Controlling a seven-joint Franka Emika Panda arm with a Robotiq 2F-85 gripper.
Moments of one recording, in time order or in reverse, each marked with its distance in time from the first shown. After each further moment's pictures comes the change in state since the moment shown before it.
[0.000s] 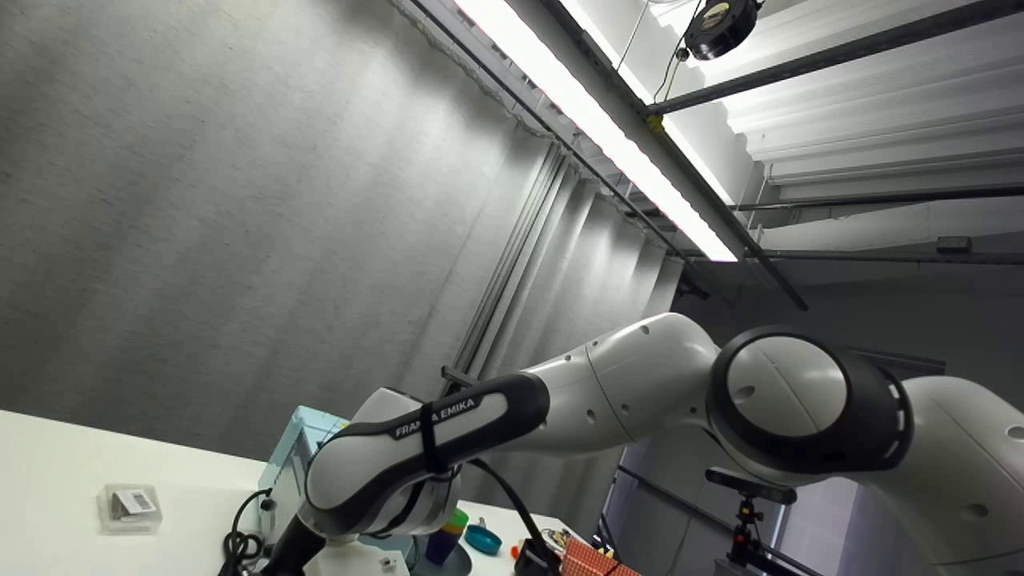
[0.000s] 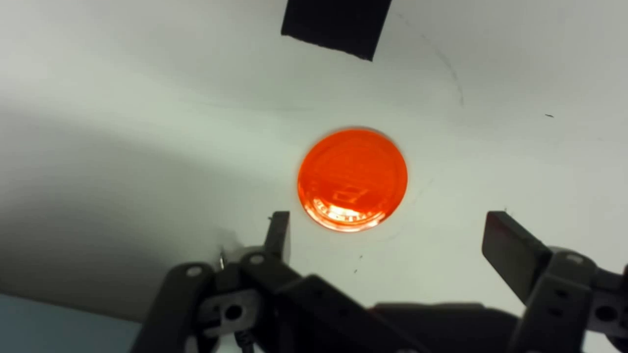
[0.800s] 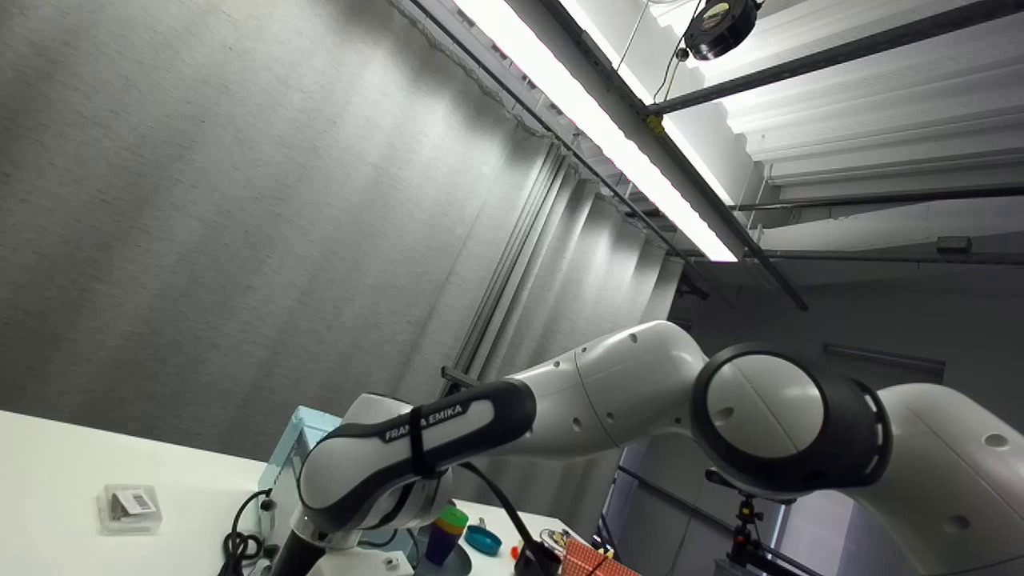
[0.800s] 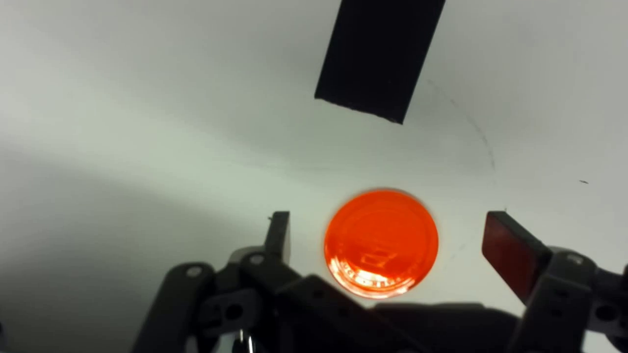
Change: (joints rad) arm 0.021 0.056 -0.035 0.101 -0.027 -0.202 0.000
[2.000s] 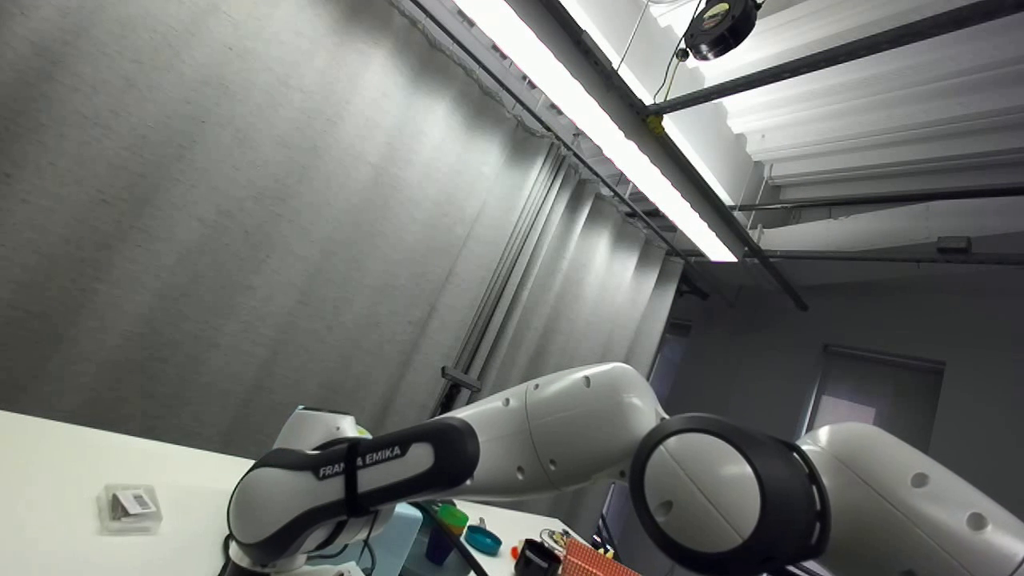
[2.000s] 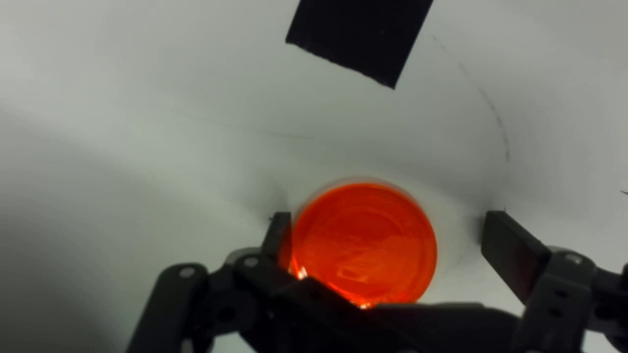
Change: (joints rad) arm 0.066 0.216 -0.013 0.305 -0.080 -0.159 -0.002
